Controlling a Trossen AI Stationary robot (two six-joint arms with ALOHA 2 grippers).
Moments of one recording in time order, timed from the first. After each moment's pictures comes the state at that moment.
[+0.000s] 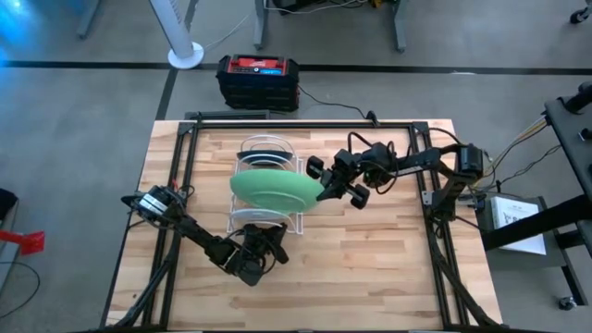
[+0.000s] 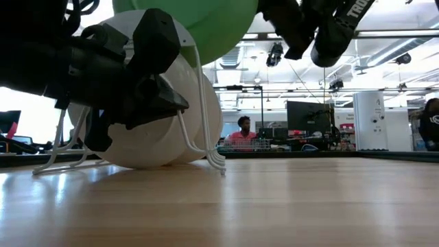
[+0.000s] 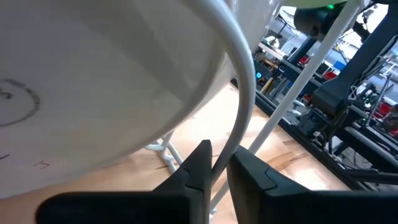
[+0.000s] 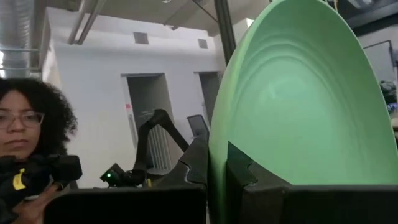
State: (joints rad) left arm -0.59 1.99 0.77 0.71 -1.33 -1.10; right arm -0.20 1.75 0.85 1.55 -0.92 0.71
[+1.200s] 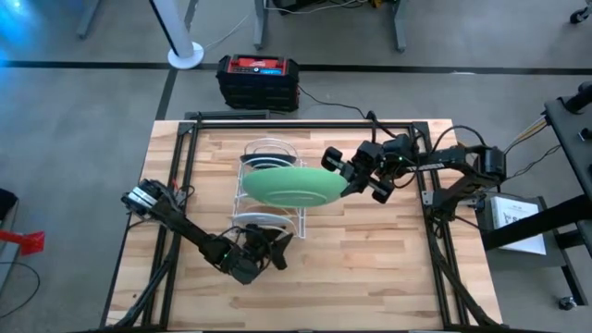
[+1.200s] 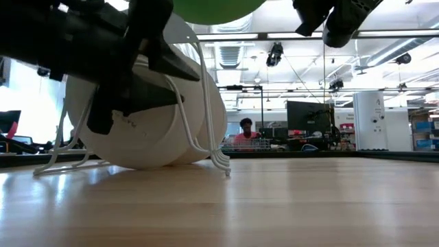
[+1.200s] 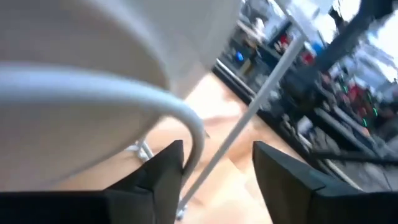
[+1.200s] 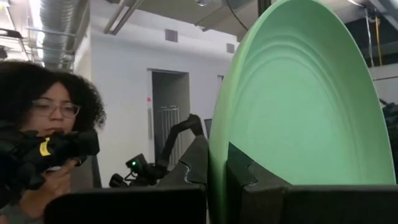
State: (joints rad) left arm -0.61 1.89 0.77 0.70 -1.21 -1.05; right arm -0.24 1.56 0.84 1.54 -1.05 0.75
